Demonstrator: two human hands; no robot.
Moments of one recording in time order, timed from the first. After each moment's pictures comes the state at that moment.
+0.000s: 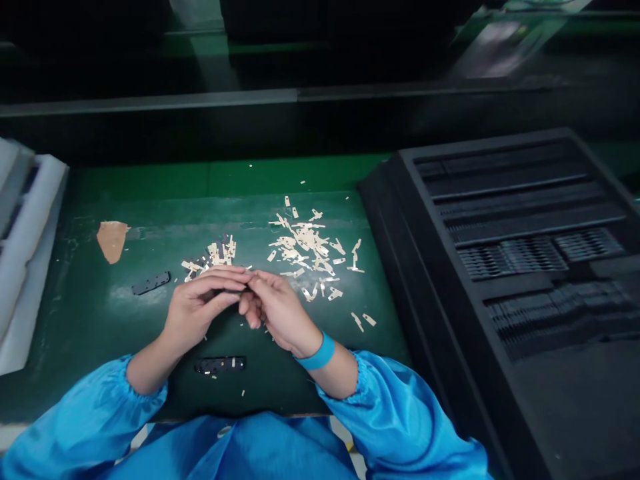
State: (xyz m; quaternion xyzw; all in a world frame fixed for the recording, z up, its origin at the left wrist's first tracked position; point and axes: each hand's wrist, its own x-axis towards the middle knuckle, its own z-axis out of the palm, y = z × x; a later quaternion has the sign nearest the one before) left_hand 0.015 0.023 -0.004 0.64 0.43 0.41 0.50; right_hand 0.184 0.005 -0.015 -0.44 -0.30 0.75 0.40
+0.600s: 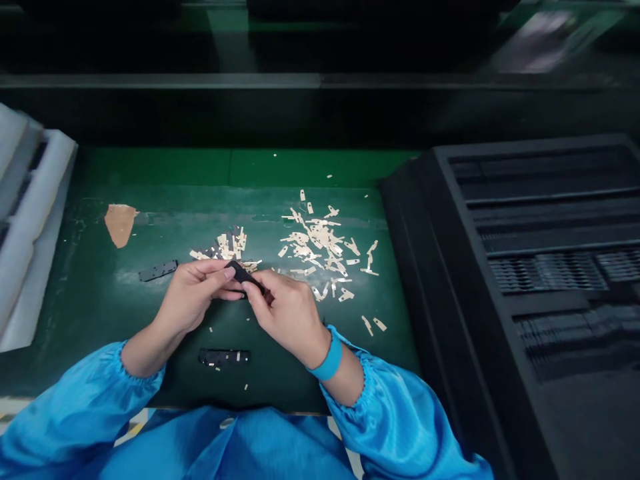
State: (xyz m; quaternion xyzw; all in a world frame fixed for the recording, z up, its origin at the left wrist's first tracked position) left_hand 0.012 0.025 -0.009 0.29 0.53 0.40 0.68; right_hand 0.195 -0.002 -0.007 -0.54 -0.71 0.30 0.34
